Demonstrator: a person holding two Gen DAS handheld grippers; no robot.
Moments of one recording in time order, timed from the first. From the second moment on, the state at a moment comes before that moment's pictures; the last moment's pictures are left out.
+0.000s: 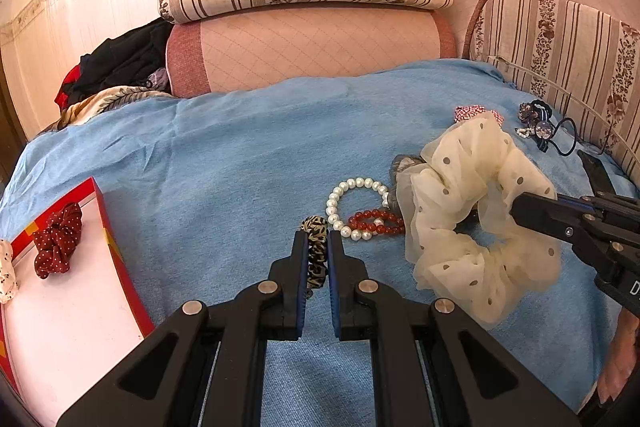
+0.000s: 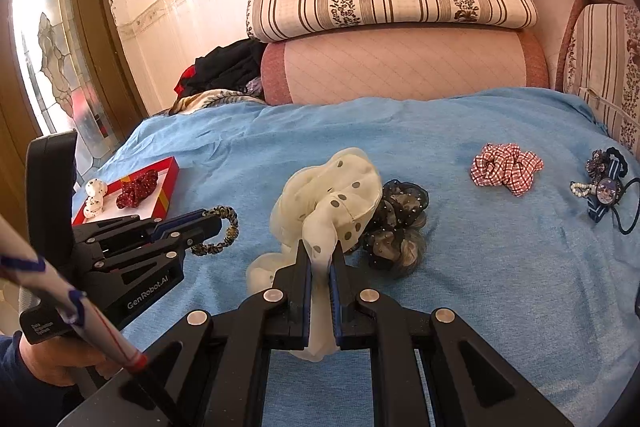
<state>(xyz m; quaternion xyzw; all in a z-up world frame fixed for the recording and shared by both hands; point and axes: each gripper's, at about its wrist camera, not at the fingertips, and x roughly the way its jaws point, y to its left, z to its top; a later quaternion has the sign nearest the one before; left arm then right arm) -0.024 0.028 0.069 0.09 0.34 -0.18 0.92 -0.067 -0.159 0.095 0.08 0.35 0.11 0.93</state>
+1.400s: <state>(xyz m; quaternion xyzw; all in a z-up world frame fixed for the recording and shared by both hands) -0.047 0.224 0.134 -0.05 0.29 -0.04 0.96 -0.063 -0.010 0.159 0.06 0.33 0.20 0.92</state>
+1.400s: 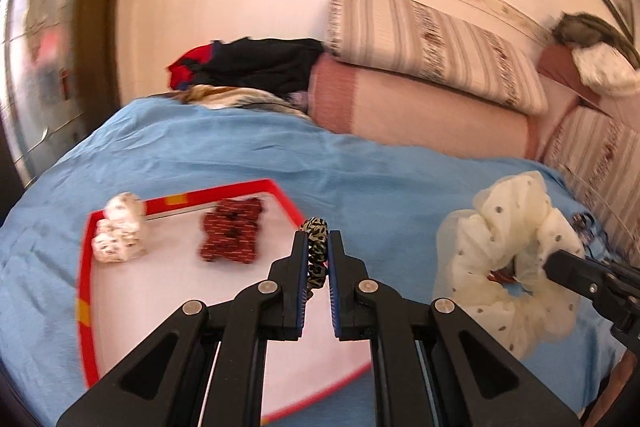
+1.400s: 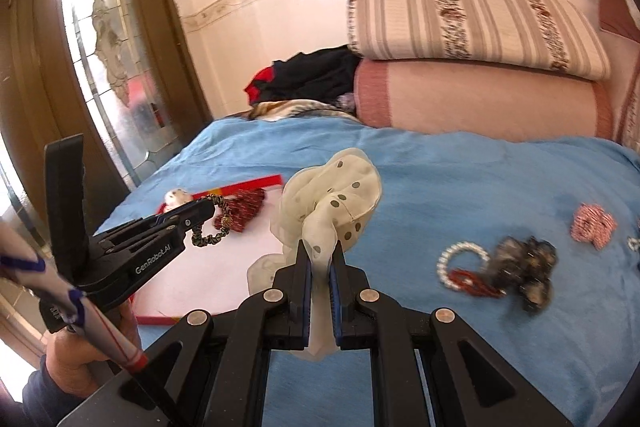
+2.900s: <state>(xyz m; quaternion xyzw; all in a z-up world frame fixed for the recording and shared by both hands) 0.004 0.345 0.069 -0.13 0.42 0.13 0.89 0.057 0.151 0.073 0.04 0.47 0.26 0.84</state>
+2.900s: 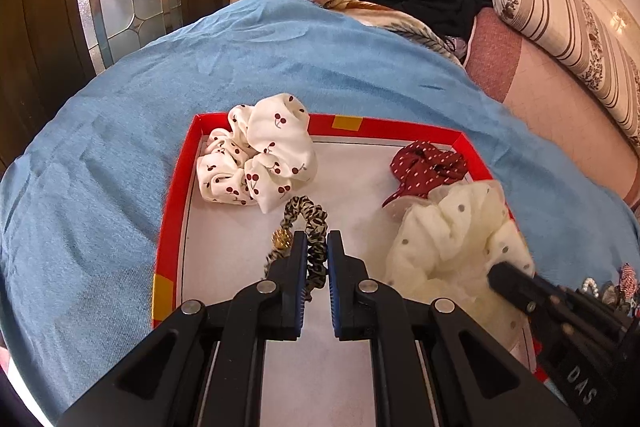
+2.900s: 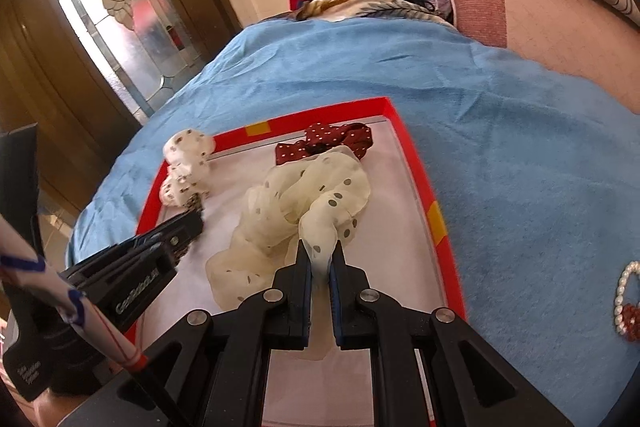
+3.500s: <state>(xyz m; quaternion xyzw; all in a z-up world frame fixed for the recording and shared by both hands) 0.013 0.343 0.064 -0.12 0.42 0.16 0.89 0.075 0.156 0.062 0.03 0.48 0.26 0.84</state>
